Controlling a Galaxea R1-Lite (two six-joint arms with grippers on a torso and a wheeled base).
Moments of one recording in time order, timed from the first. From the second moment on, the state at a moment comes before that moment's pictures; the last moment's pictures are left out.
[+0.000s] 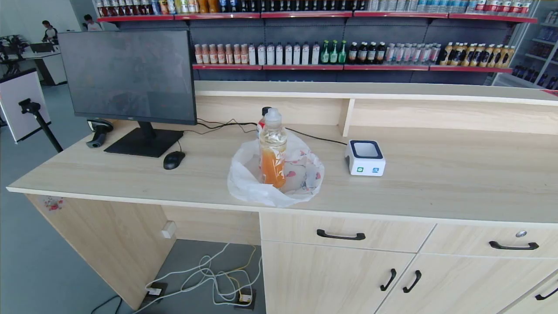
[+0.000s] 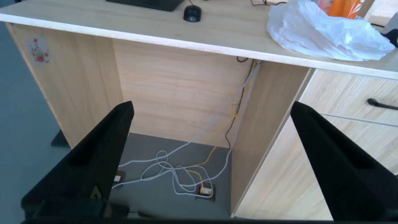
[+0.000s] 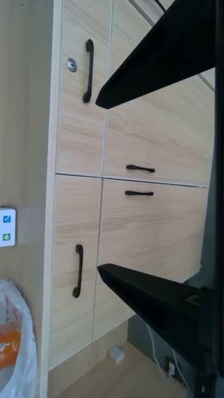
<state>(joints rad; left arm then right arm) 0.00 0.00 0.00 0.00 0.00 -0.02 0.00 0.00 0.00 0.00 -0.01 -0.01</state>
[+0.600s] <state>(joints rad) 0.00 0.00 0.00 0.00 0.00 -0.02 0.00 0.00 0.00 0.00 -0.01 -0.01</state>
